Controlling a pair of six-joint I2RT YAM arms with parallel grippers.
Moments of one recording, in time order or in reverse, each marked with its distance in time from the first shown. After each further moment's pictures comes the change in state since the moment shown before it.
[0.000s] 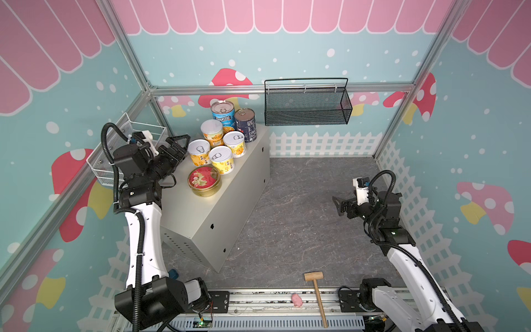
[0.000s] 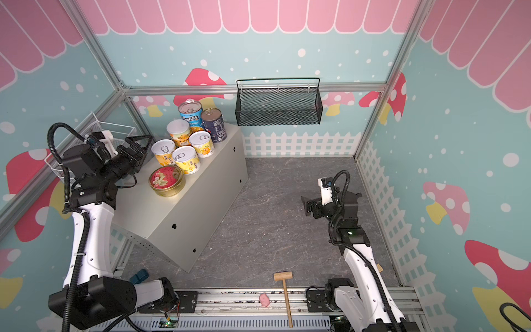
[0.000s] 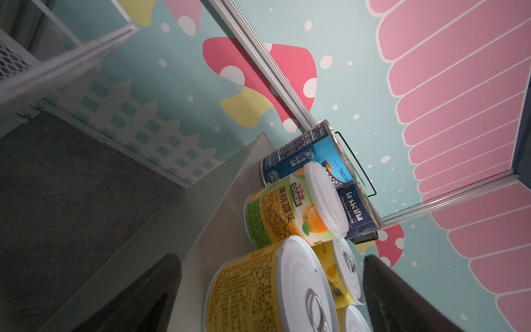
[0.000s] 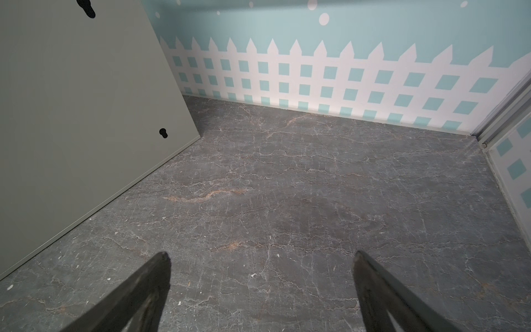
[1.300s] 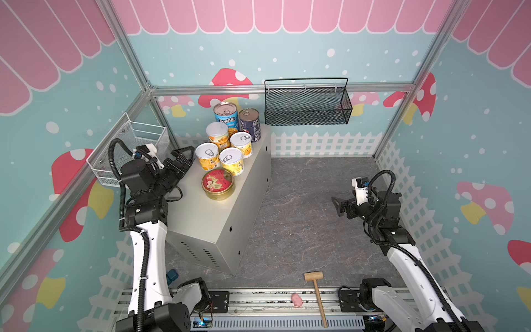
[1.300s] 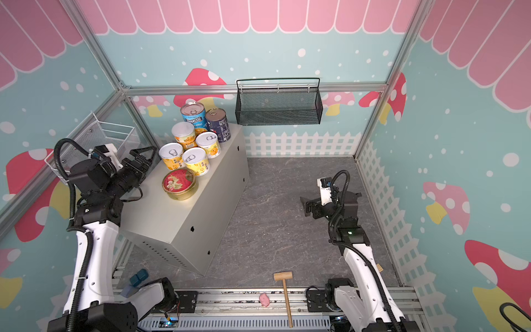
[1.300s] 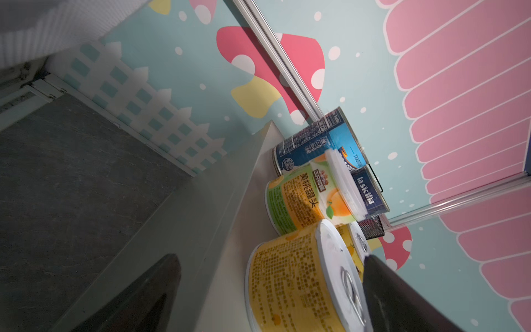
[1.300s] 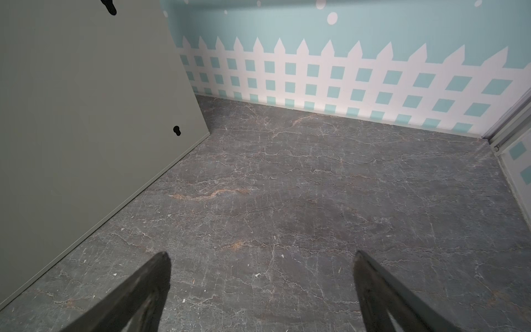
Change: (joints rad) left arm -0.076 -0.191 -0.190 0.004 -0.091 -0.025; right arm 0.000 0.004 0.000 0.001 -0.026 -0.007
